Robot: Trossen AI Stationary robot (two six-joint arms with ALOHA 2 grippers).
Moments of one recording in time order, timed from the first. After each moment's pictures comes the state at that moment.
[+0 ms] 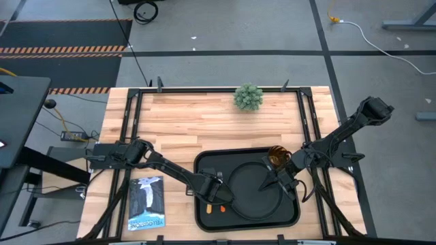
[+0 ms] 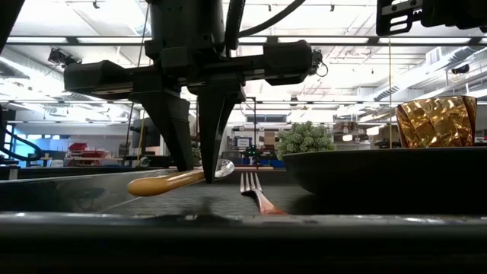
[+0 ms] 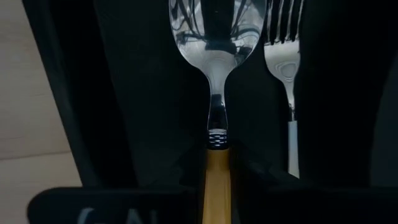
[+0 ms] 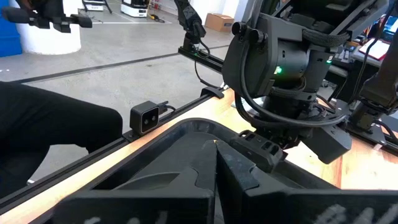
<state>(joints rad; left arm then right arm) -0.42 2.23 1.78 -1.01 -0.15 -1.90 0.51 1.12 0.37 0.54 -0.05 -0.26</state>
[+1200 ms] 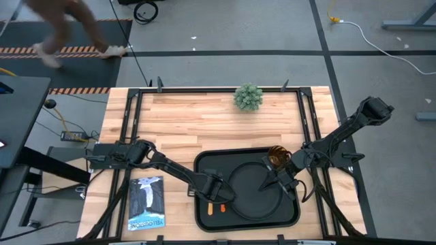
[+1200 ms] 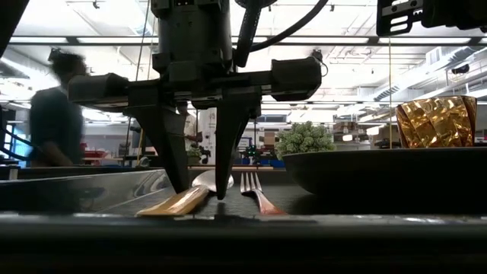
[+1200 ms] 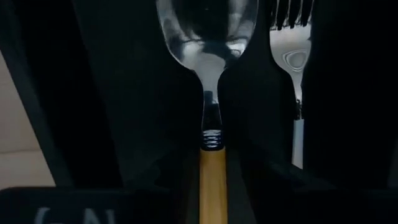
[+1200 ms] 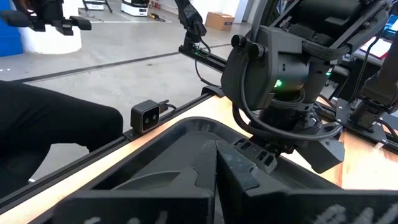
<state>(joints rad) -0.41 2.26 1.78 -0.97 -0.08 -1.90 0.51 1.12 0.37 0.54 -0.05 -0.26</state>
